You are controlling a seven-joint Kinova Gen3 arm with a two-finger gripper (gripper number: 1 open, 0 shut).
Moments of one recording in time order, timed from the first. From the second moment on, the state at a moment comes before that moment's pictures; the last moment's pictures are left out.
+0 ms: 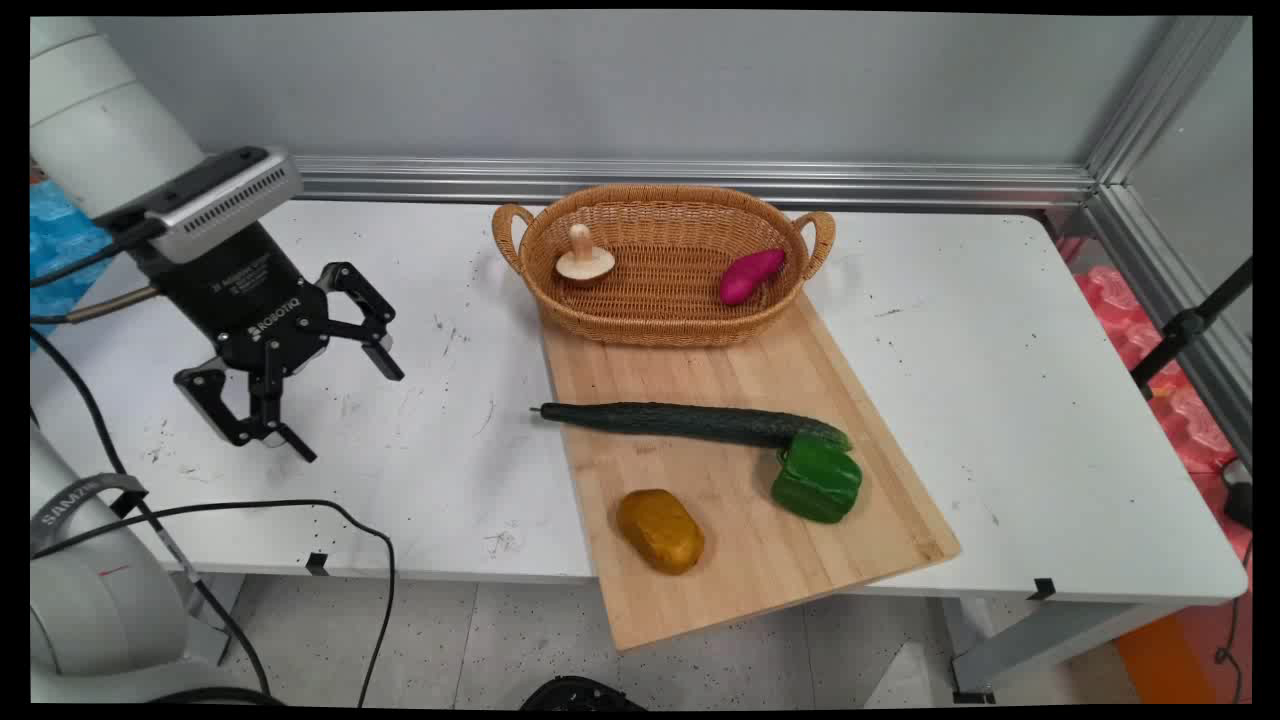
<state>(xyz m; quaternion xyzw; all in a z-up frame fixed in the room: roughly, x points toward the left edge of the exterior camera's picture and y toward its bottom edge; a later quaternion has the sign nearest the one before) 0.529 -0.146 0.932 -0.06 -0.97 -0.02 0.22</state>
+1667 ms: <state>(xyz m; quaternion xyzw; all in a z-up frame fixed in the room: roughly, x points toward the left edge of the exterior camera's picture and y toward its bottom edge) 0.330 -0.210 0.830 -0.09 -0.97 0.00 0.22</state>
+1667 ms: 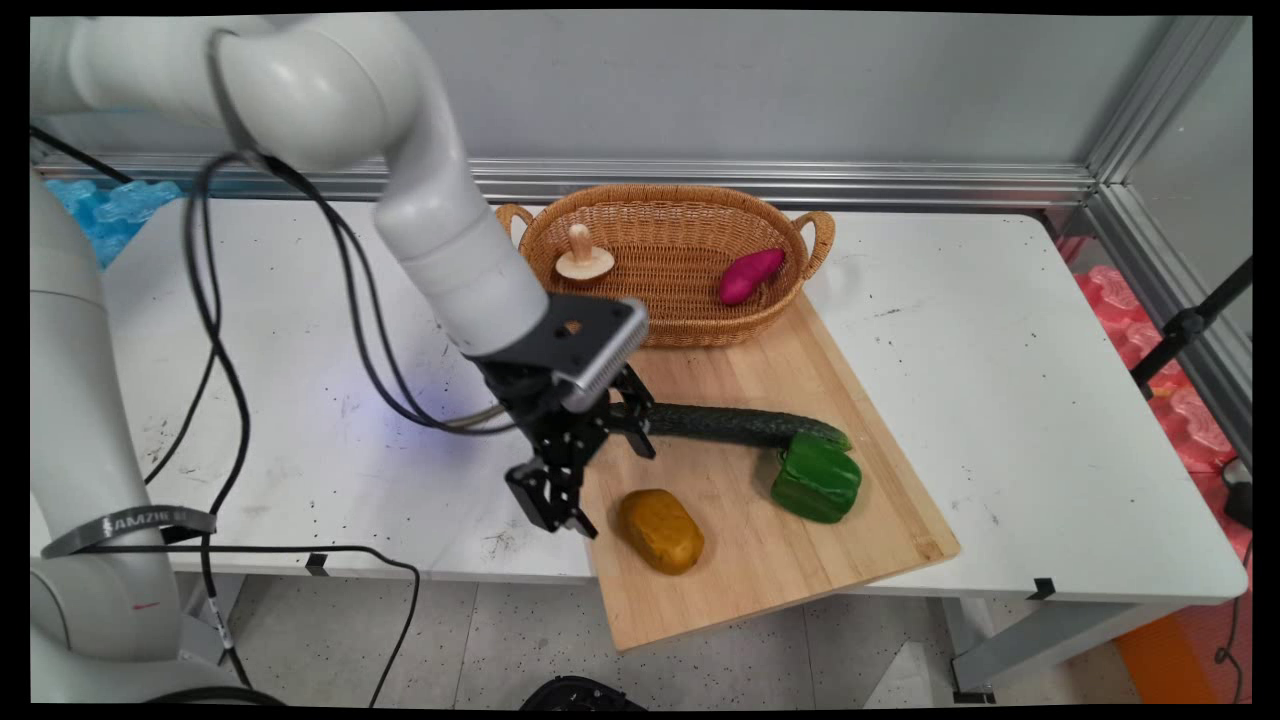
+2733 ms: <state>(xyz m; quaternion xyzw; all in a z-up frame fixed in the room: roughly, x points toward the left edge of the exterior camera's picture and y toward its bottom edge) 0.288 -0.228 0.801 -0.14 -0.97 -0.02 0.20</state>
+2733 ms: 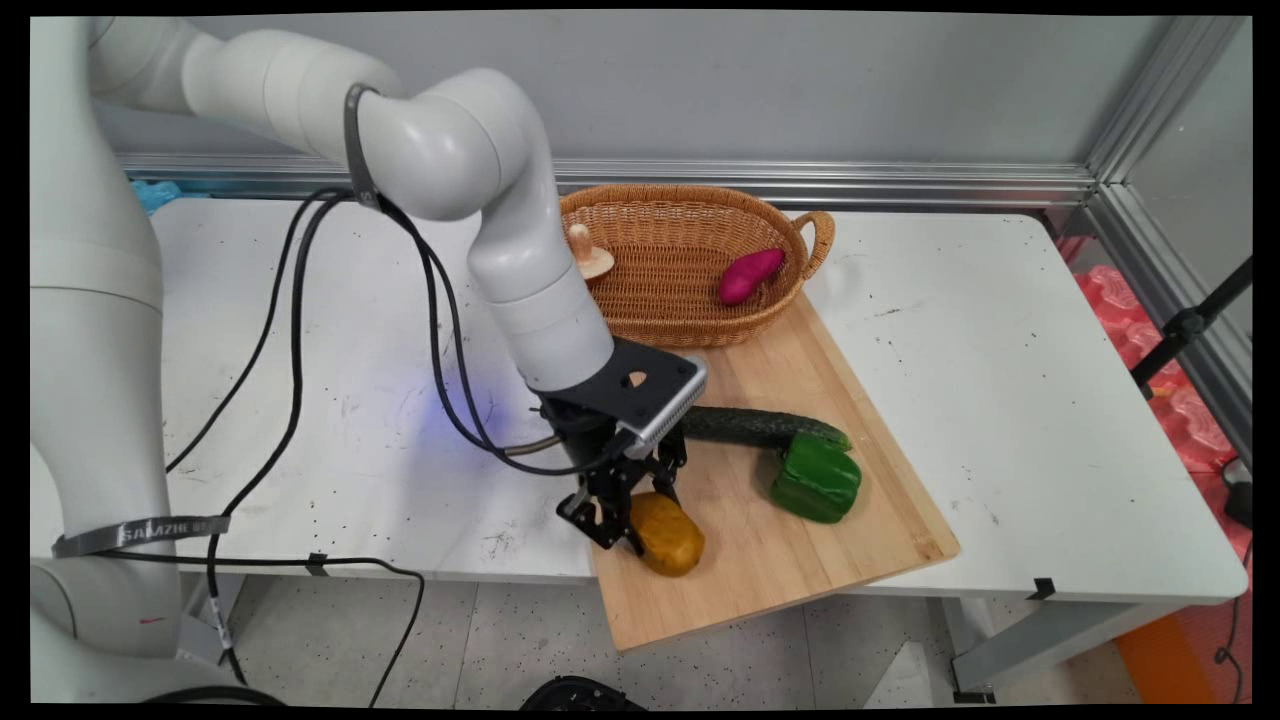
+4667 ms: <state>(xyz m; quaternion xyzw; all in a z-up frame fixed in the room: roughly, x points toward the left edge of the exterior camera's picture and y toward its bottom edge) 0.402 -0.365 0.941 0.32 -0.92 0.15 0.18</state>
